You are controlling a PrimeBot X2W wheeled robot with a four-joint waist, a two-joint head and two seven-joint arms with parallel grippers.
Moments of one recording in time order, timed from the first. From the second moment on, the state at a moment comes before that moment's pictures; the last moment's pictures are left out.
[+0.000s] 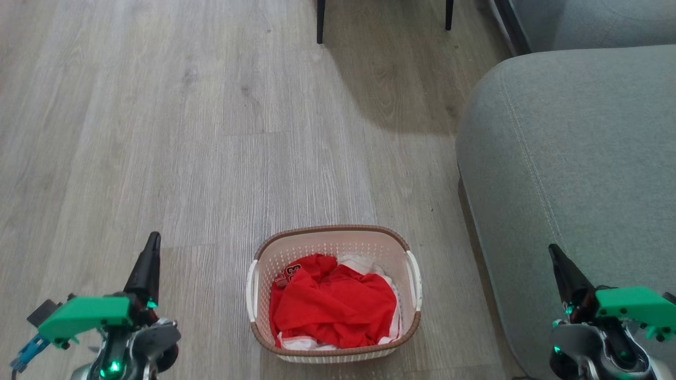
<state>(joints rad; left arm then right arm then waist) -0.06 0.04 0.08 0.28 -1.62 -0.12 0.11 -0.06 -0.04 -0.13 0.28 1.62 0.13 0.11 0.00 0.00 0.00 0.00</state>
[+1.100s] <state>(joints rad) -0.06 0.04 0.08 0.28 -1.62 -0.12 0.11 -0.06 -0.04 -0.13 0.28 1.62 0.13 0.11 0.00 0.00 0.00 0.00</state>
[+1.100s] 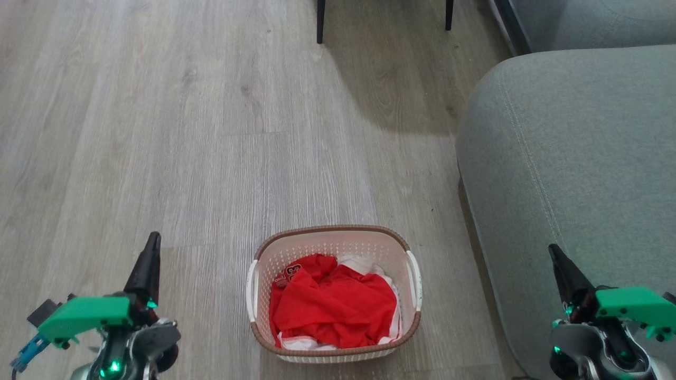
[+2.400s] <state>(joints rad) 0.02 0.03 0.02 0.29 -1.44 -0.10 0.03 0.01 -0.03 -0.09 0.33 1.45 0.13 0.03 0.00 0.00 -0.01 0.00</state>
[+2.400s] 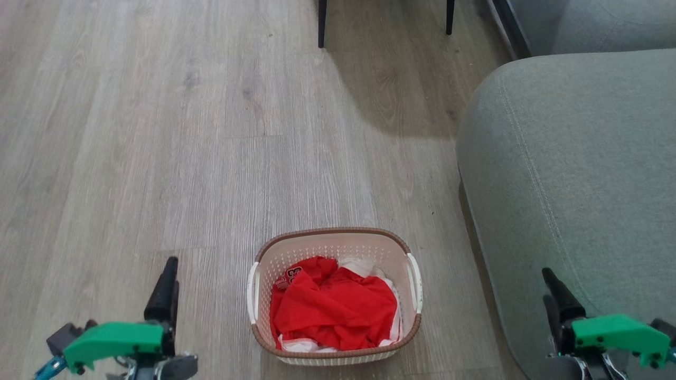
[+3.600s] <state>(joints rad) 0.02 0.03 -0.07 0.21 -0.82 -0.03 -0.07 0.01 -0.03 0.01 0.24 0.93 0.13 -0.07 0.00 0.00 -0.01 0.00</state>
